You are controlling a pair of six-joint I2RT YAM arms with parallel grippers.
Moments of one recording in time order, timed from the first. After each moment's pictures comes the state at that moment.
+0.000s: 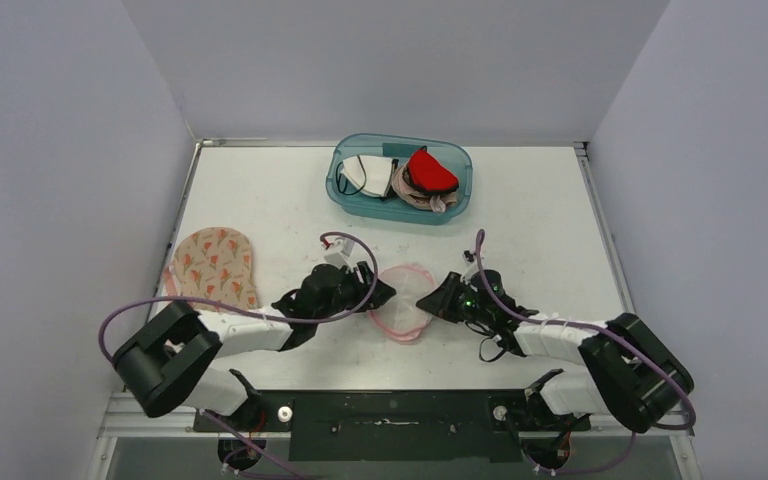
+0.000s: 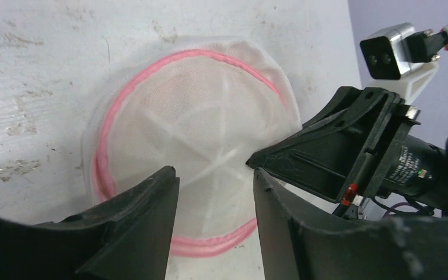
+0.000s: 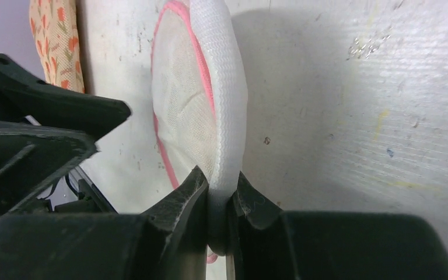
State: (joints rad) left arm -0.80 1.45 0.44 0.59 0.02 -0.89; right arm 0.58 1.34 0.28 0.50 -0.25 0.90
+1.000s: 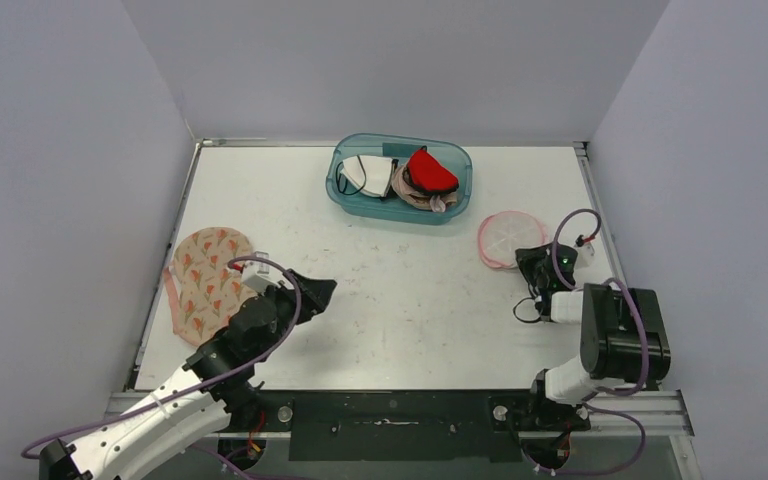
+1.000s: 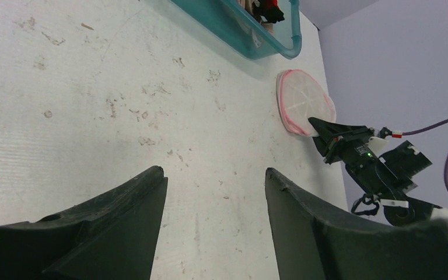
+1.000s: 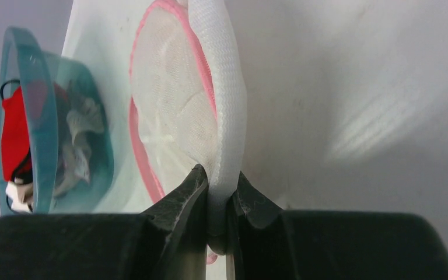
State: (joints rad) left arm -0.80 0.52 0.34 -0.10 -0.40 -0.97; right arm -0.09 1.44 0.33 0.59 0.00 0.93
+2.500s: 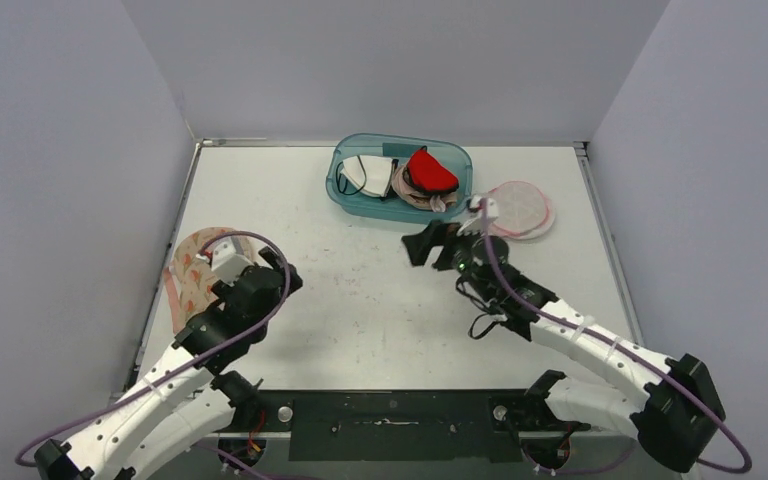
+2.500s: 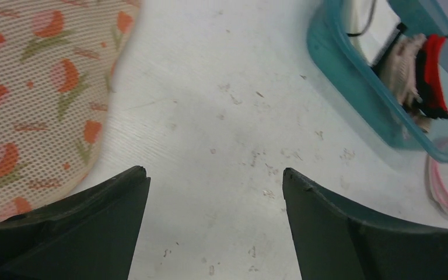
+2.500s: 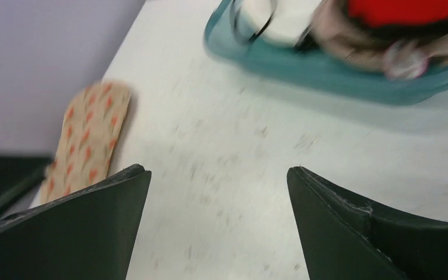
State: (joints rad) left arm -0.73 0.65 0.63 -0.61 -0.72 -1.01; right arm 0.63 1.04 0.69 0.19 0.19 0.55
